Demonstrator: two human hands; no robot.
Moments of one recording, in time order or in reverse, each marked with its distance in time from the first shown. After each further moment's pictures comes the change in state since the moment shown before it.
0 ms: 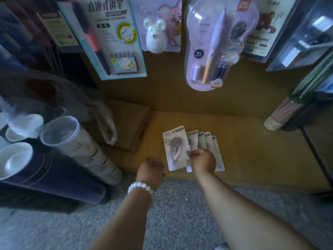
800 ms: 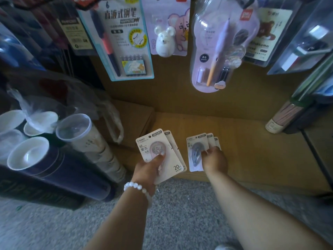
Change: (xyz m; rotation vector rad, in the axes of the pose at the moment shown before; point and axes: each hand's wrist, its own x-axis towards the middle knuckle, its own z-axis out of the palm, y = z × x) left_hand 0.001 -0.012 -0.015 -0.633 -0.080 0.030; right_hand 0.018 0.017 -0.016 -0.252 0.110 -0.002
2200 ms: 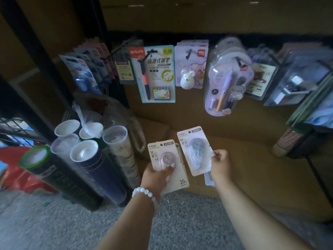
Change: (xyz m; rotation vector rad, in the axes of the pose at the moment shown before) left_hand -0.065 0.038 -0.013 0.065 0.041 0.090; right_hand -0.059 -0.056 -0.057 0.564 -0.011 -0.178
